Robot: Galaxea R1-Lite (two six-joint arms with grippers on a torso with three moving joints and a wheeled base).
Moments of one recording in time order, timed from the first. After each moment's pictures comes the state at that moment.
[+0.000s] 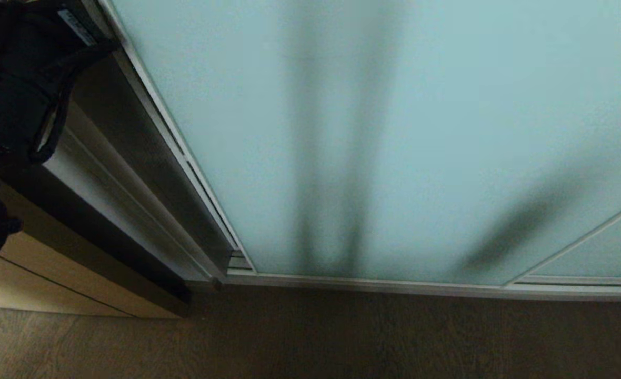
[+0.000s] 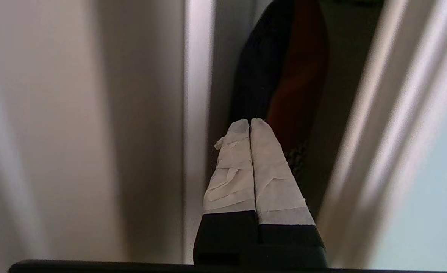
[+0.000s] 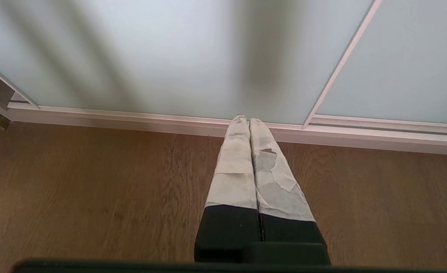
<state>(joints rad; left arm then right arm) -0.20 1.54 -1.05 -1.23 0.25 0.08 0.01 0.00 0.00 -0.03 -0.01 0.03</state>
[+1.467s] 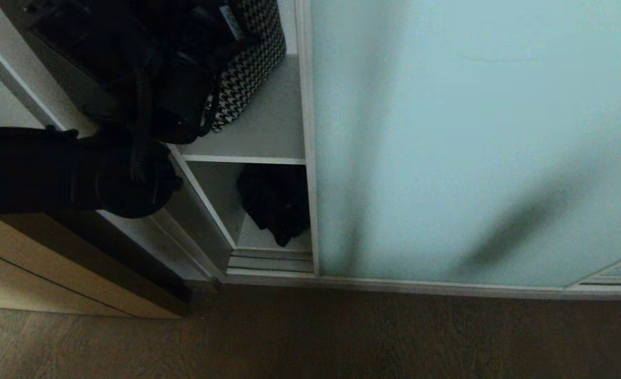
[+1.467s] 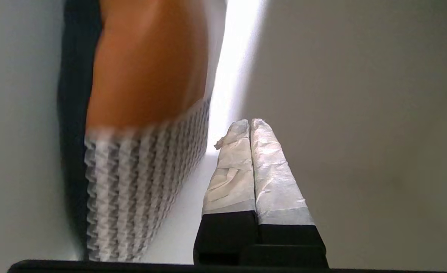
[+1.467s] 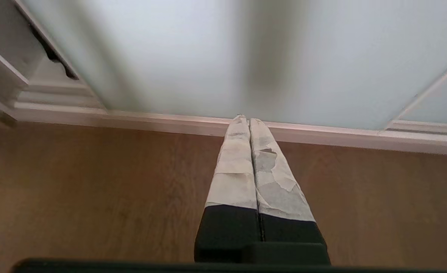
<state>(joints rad) -0.47 1.85 -1.43 -1.17 0.34 0.09 0.01 0.00 0.00 -0.03 -0.01 0.03</state>
